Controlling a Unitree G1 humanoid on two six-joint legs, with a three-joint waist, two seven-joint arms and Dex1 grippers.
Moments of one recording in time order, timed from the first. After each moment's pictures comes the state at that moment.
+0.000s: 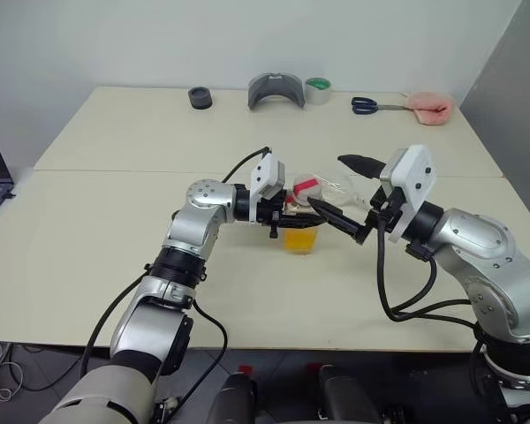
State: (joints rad) left arm -0.86 0.30 -0.17 0.46 -0.27 0.13 -1.32; right arm -0.45 -0.57 0.03 -0.61 0.44 0.65 0.52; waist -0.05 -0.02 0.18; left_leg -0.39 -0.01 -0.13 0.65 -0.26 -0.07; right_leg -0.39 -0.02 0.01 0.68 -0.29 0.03
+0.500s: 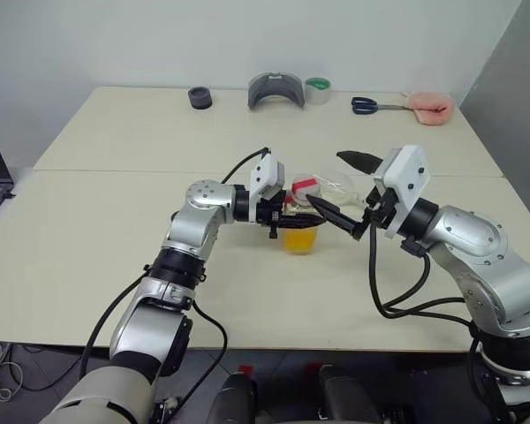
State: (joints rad) left arm -0.85 0.31 -0.17 0.44 -0.27 0.15 -1.32; right arm -0.47 -0.56 0.07 -0.58 0.38 0.59 0.54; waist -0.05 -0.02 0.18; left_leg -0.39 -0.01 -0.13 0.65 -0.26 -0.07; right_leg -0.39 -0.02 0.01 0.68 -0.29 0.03
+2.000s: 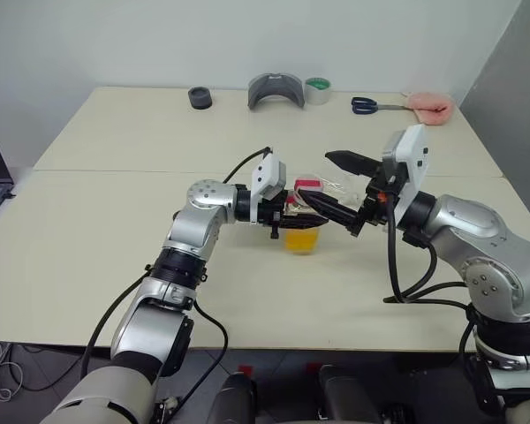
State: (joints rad) left arm -0.85 0.29 -0.17 0.44 -0.27 0.14 -1.32; right arm -0.57 -0.51 -0.01 -0.52 0.65 0.80 0.54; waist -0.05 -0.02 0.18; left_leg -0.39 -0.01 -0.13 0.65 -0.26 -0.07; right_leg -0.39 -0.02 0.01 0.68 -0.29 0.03
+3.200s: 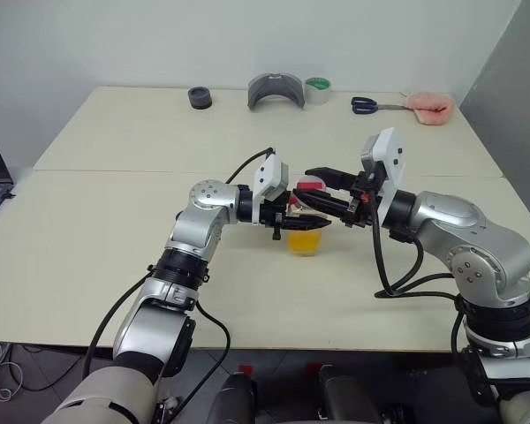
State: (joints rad) left arm -0.85 0.29 -0.17 0.43 -0.27 0.14 -1.33; right arm -0.61 -0.49 0.04 -0.45 0.65 0.83 0.59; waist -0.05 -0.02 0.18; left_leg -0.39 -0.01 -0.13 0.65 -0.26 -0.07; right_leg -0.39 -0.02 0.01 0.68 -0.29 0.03
